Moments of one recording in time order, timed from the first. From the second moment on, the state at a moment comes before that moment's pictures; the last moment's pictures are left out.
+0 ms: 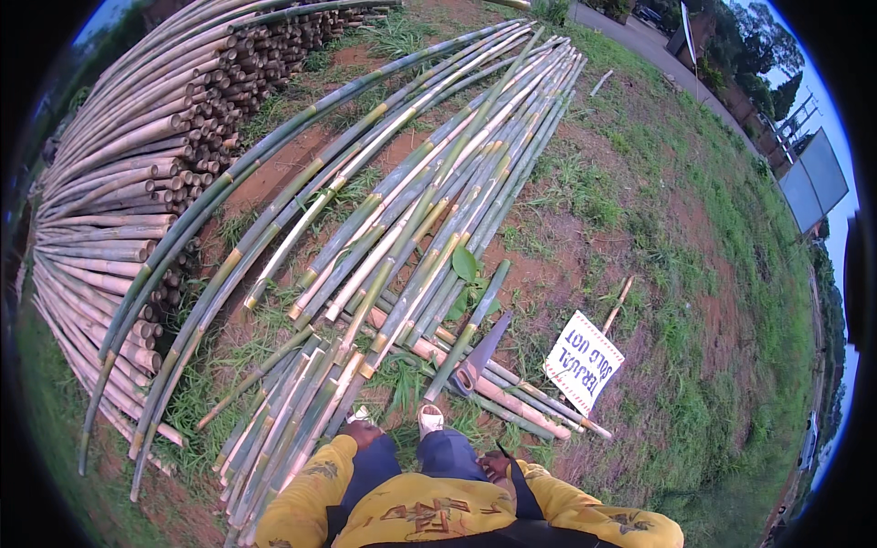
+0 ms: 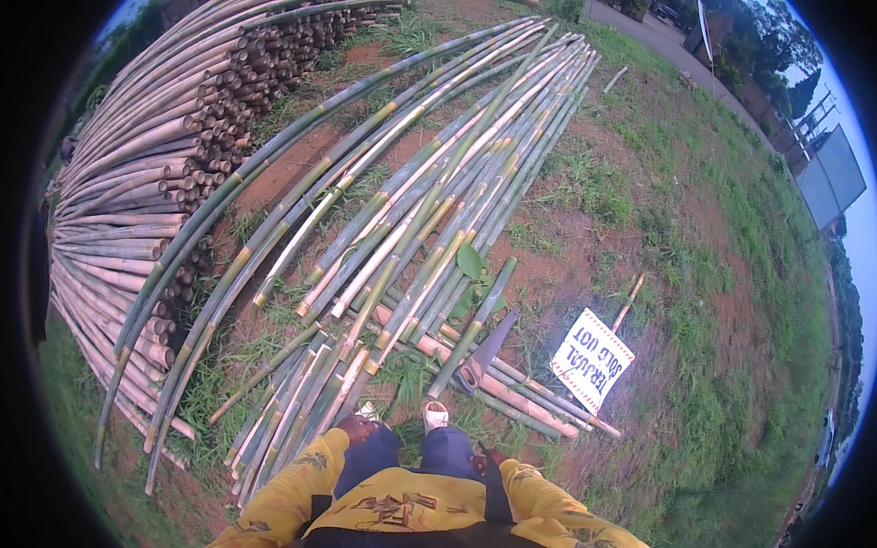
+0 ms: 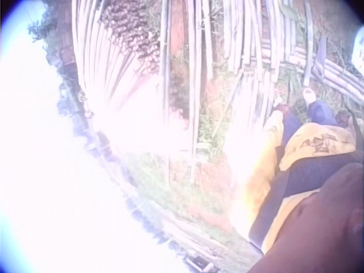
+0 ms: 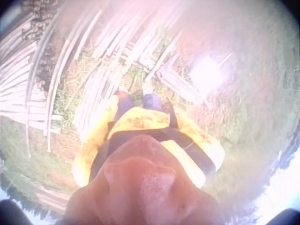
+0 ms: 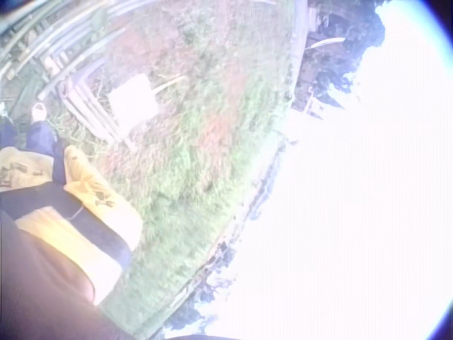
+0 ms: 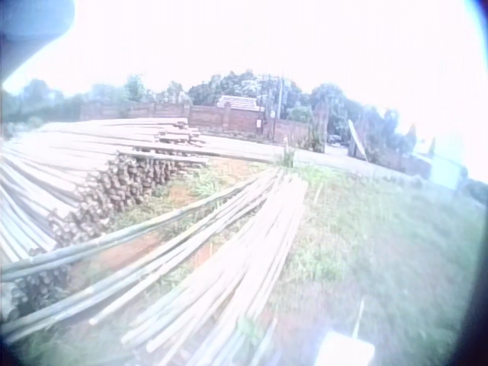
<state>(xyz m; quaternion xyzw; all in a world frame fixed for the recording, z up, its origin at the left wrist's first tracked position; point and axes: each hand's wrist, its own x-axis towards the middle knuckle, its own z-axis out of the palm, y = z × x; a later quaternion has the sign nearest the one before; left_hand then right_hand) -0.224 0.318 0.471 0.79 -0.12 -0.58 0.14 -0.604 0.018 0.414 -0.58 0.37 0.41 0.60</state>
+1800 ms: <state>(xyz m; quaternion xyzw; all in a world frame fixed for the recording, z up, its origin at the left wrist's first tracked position) -0.122 0.390 0.663 0.92 -0.12 -0.27 0.26 -0.617 0.008 0.463 -0.88 0.18 0.30 0.32</state>
